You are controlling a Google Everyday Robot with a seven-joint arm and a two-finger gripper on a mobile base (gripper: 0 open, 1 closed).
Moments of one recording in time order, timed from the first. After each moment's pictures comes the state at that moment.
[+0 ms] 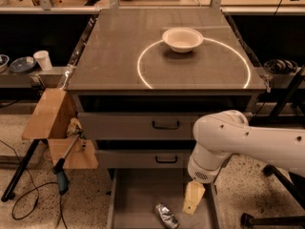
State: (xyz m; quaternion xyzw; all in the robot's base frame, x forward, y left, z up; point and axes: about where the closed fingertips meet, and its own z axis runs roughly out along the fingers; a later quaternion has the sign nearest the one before) arm 0.399 -0.137 0.579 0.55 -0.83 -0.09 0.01
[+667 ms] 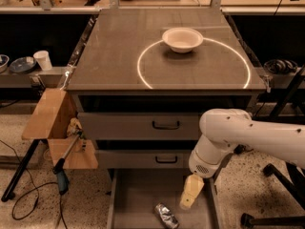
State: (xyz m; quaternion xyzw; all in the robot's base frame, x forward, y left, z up) arm 0.413 -0.133 0.571 0.52 -0.84 -0.15 0.00
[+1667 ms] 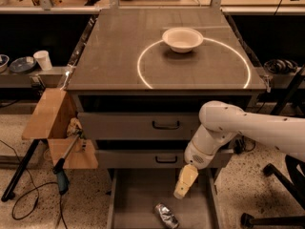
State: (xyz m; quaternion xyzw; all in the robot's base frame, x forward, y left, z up) arm 0.441 -0.114 0.558 0.51 -0.83 -0.23 0.00
